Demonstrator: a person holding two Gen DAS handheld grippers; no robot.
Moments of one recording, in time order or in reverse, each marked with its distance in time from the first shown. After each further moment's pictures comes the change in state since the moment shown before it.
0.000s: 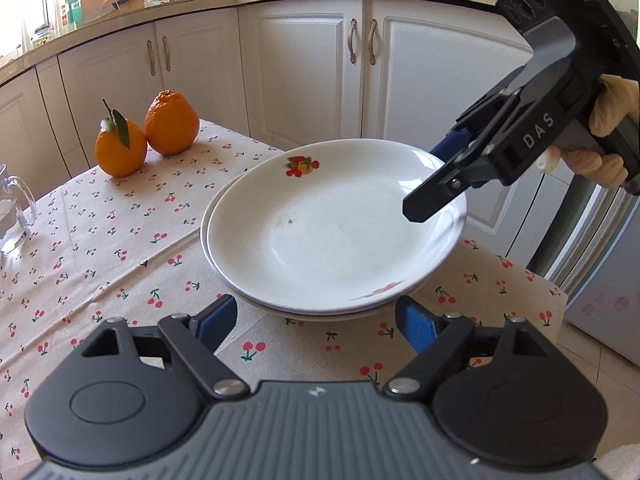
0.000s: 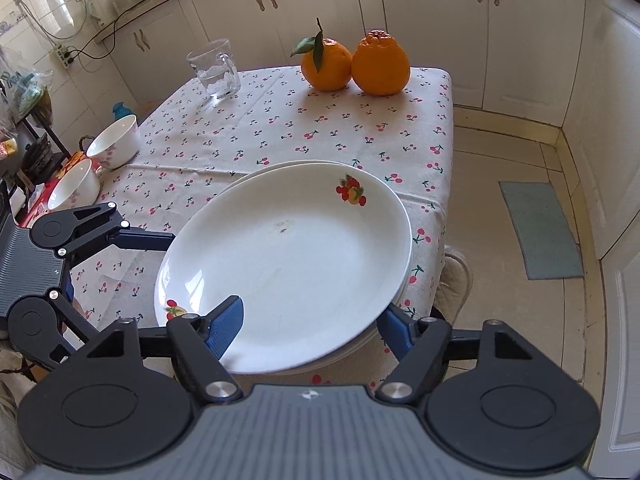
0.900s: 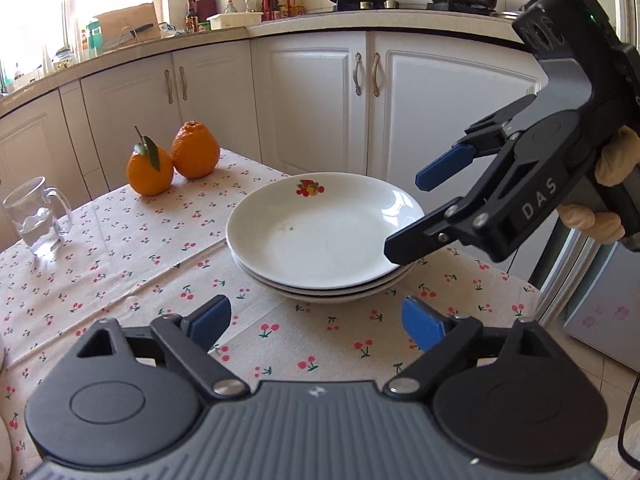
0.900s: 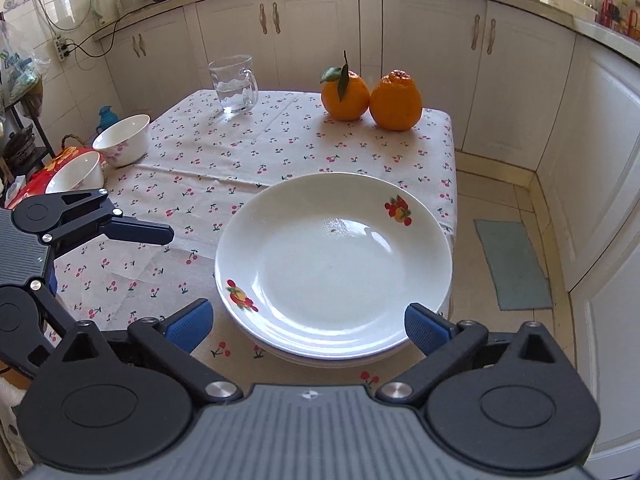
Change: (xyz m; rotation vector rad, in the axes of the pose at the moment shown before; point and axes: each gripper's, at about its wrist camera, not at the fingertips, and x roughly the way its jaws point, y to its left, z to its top) left arm -0.061 -0.004 -0.023 -0.008 -0.102 0.045; right arm -0.014 0.079 -0.021 -0.070 -0.130 -0.149
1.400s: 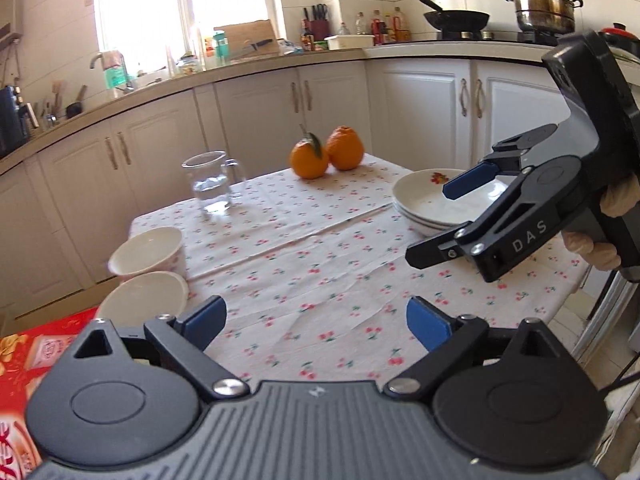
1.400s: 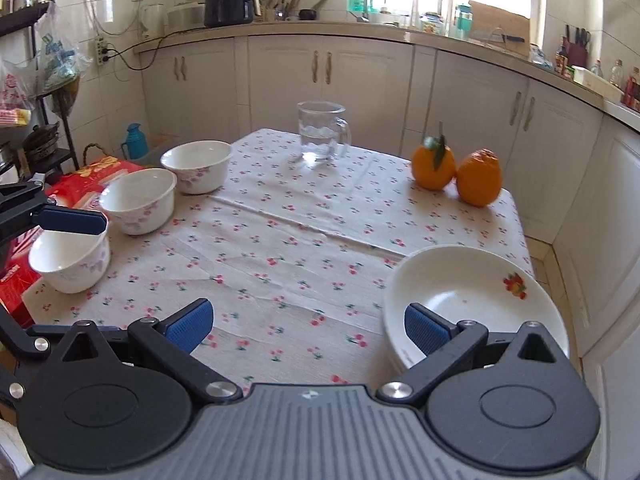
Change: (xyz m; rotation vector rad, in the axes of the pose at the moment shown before) left arm -0.143 0.054 -0.070 -0.099 -0.044 0.321; right arm 0.013 0.145 0.010 -0.165 -0.163 0.050
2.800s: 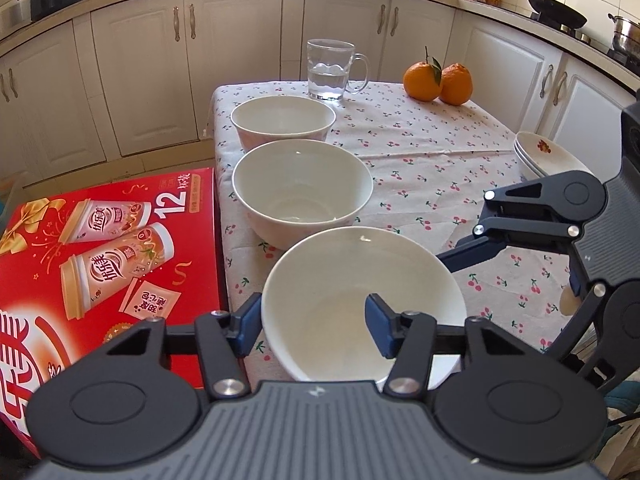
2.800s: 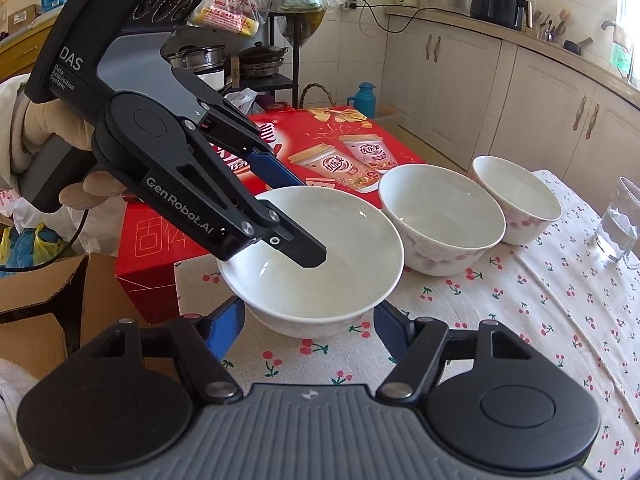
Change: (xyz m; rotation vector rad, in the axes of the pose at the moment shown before) left arm 0.027 0.146 -0.047 -0.261 0.264 -0.015; right arm 0.090 0.161 0.028 -0.437 0.072 0.505
